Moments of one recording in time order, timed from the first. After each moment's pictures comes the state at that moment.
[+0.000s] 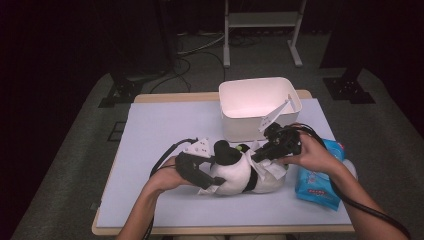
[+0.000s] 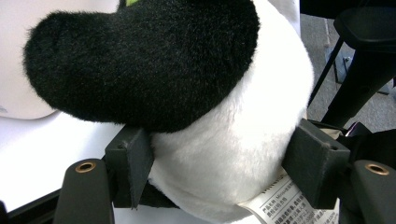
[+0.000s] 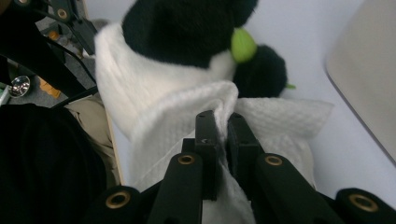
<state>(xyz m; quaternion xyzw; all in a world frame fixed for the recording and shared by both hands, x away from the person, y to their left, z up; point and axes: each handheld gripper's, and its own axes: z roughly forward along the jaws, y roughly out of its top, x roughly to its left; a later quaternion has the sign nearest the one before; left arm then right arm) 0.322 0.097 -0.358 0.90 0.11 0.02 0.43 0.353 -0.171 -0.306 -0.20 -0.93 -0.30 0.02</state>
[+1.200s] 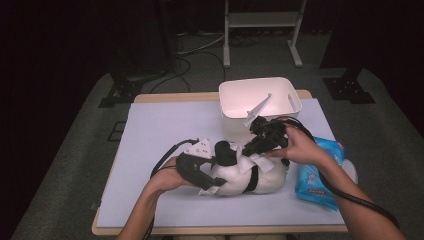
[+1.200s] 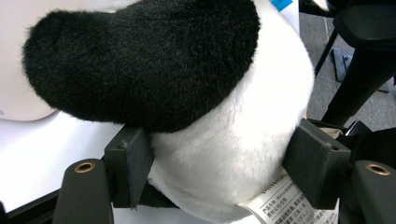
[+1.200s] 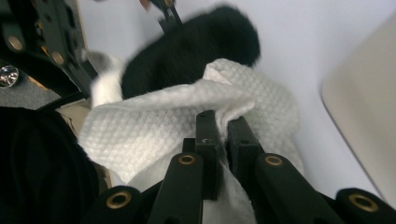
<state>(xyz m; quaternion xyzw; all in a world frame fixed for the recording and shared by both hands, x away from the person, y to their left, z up) 0.321 0.096 -0.360 0.90 0.11 0.02 0.43 0.363 -0.141 -0.294 -0.18 -0.94 -0.28 0.01</state>
